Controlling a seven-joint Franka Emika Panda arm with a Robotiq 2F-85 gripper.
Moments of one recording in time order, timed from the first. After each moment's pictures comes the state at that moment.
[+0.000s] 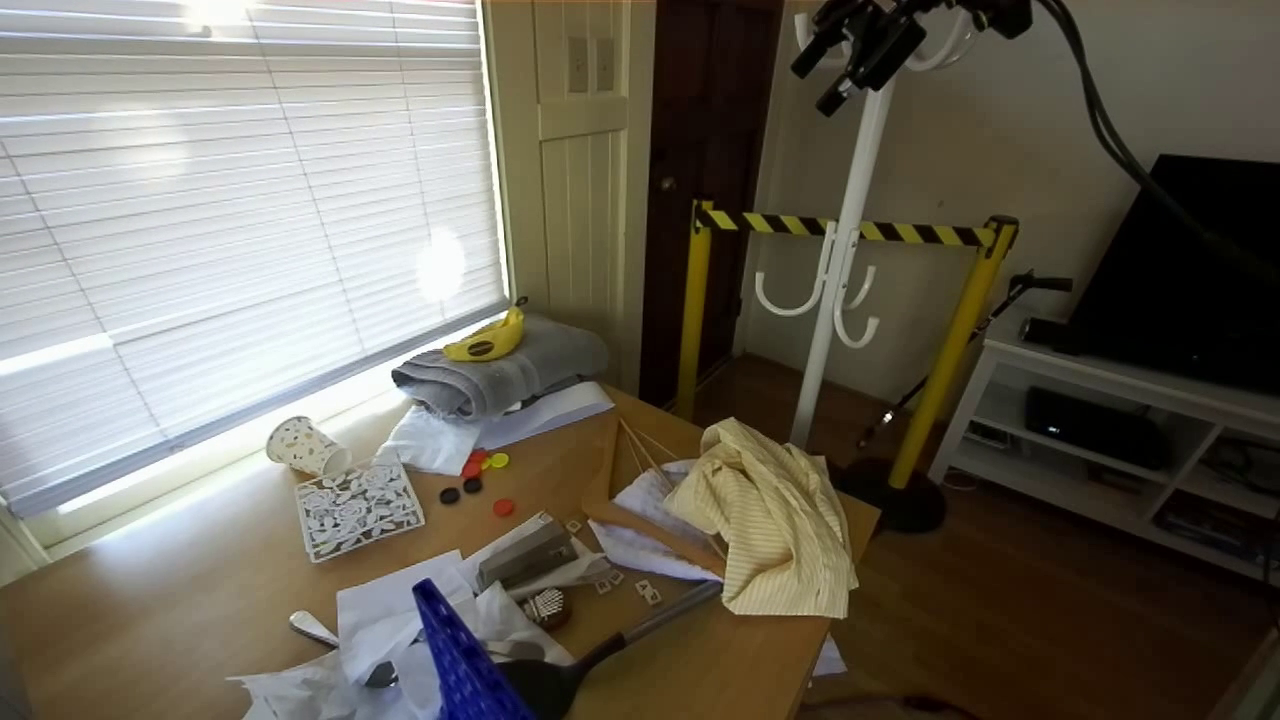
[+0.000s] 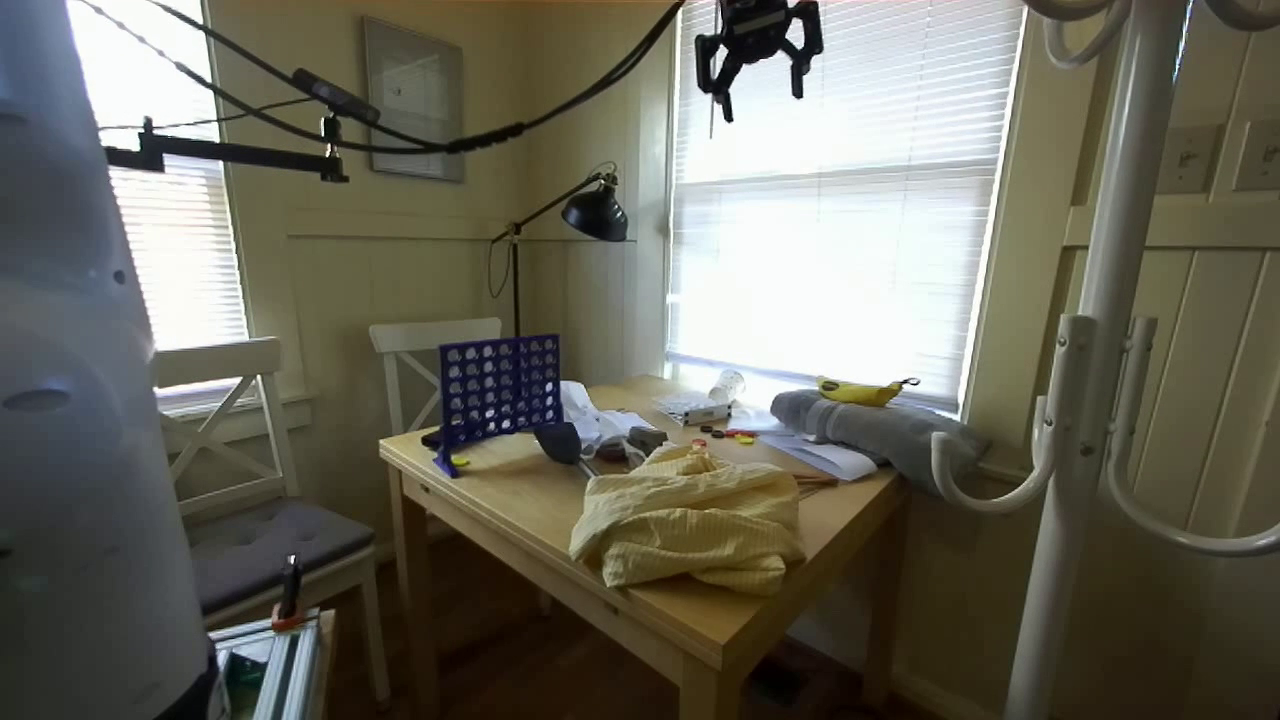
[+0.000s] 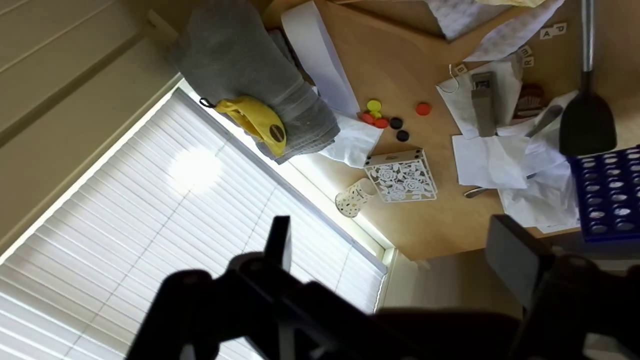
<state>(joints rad) 0.27 -0.04 0.00 -1.56 0.22 2.11 -1.02</state>
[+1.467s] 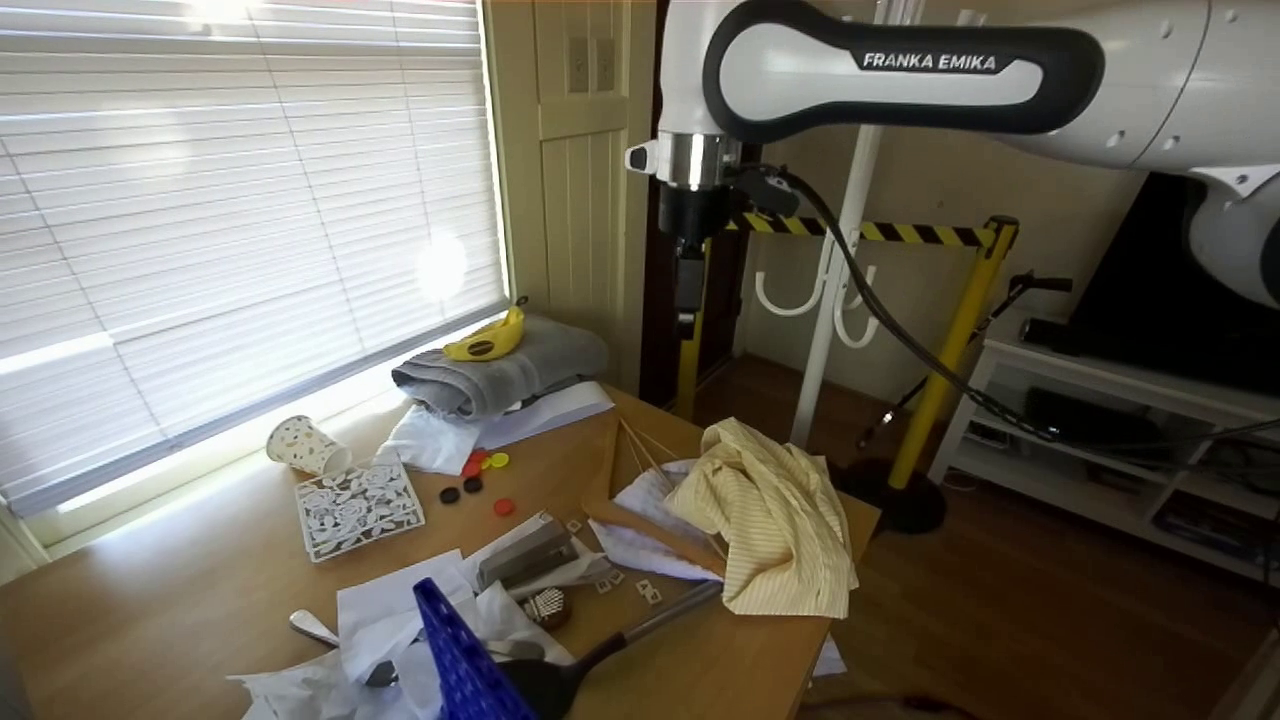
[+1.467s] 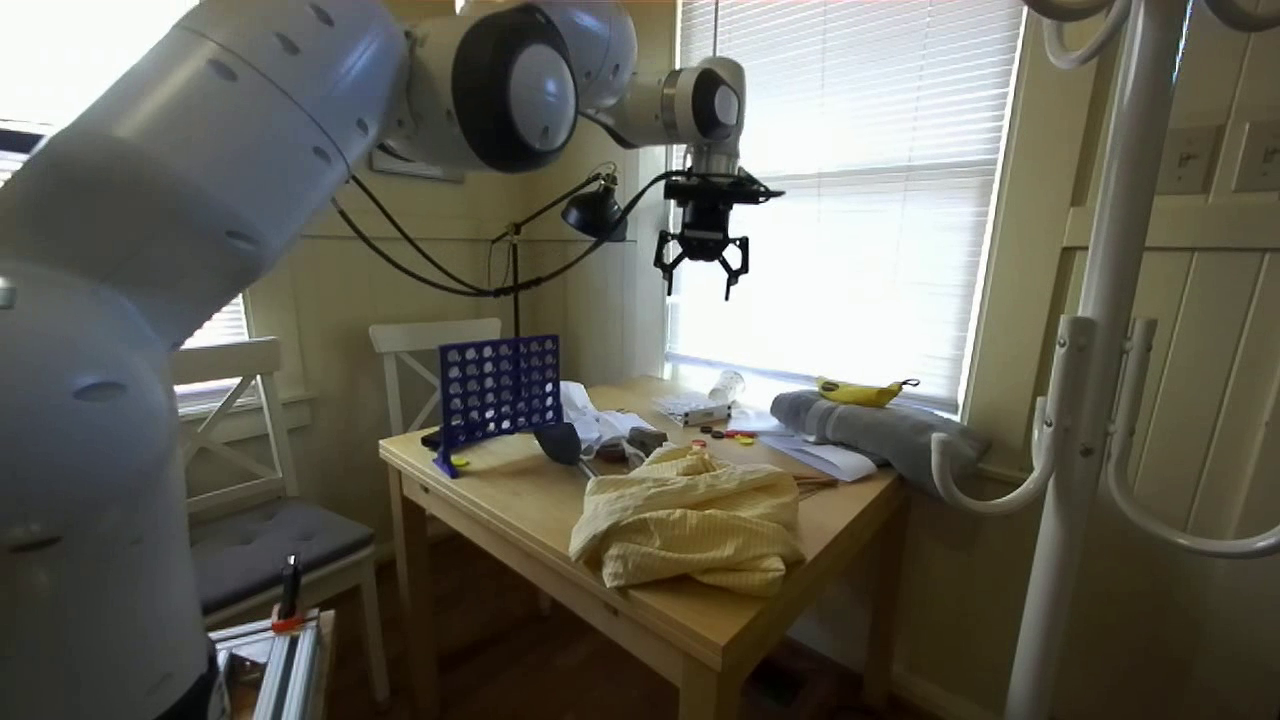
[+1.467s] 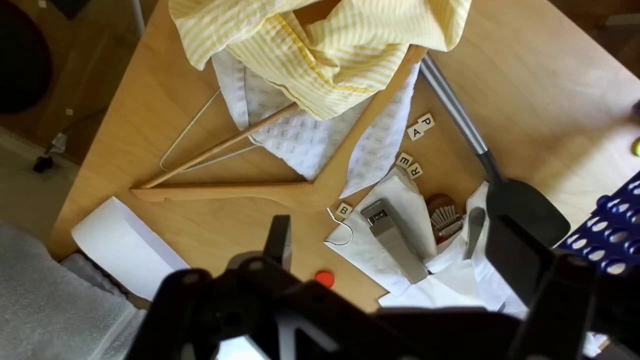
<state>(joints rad) 0.40 0.70 0.19 -0.89 -0.10 1.57 -0.41</state>
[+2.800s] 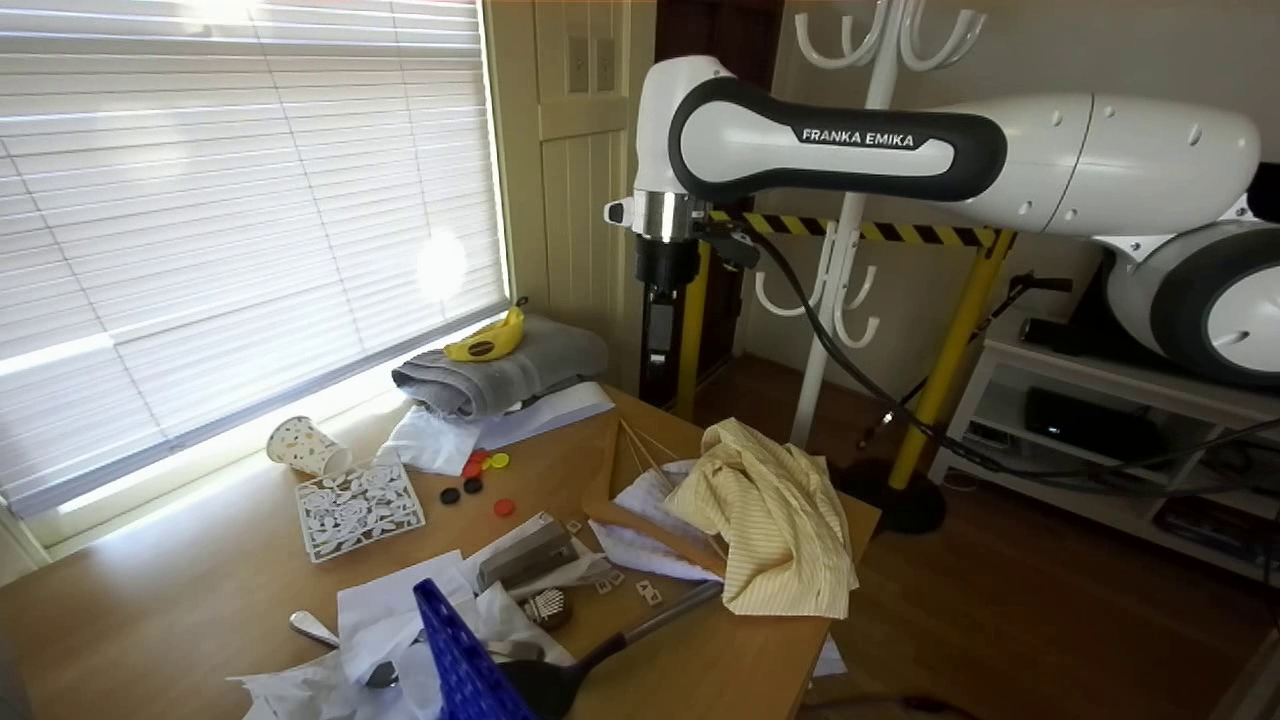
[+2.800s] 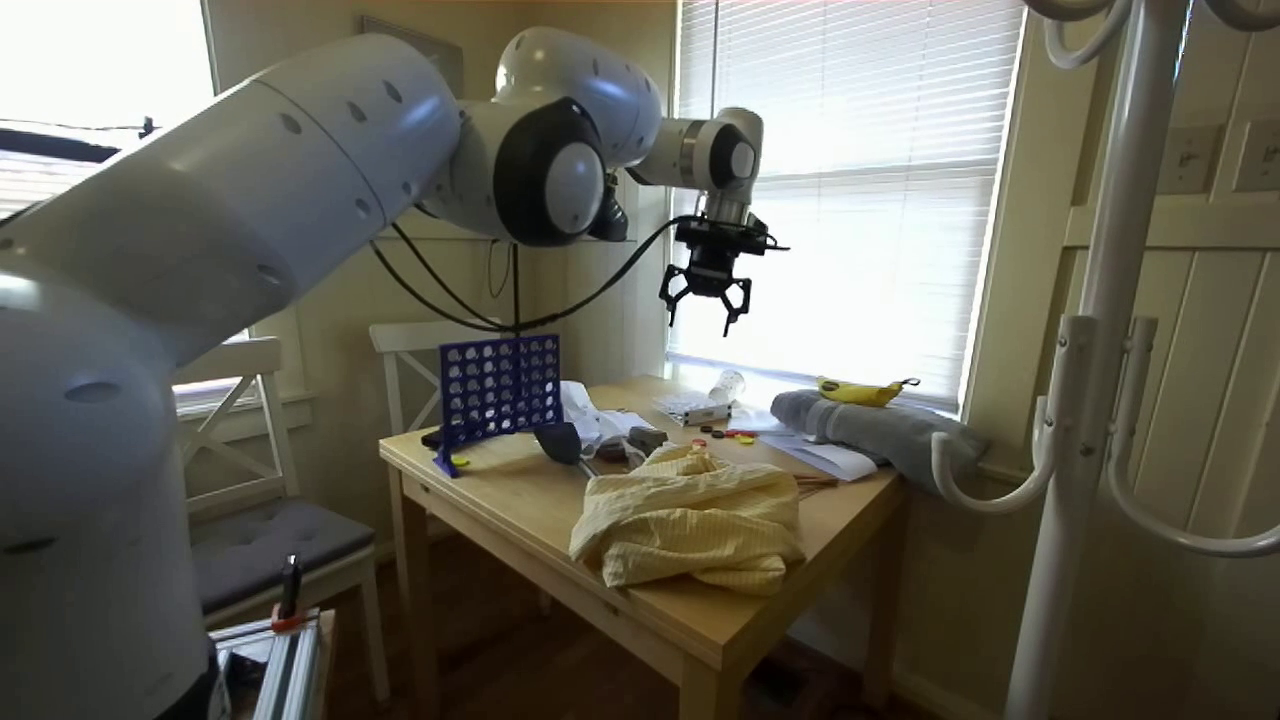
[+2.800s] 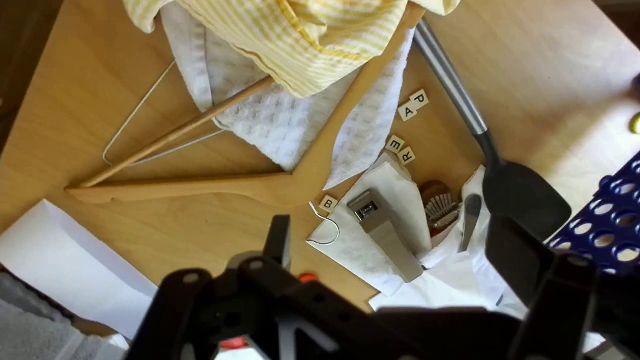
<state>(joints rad) 0.38 0.89 0.24 -0.72 -0.06 1.57 -0.40</state>
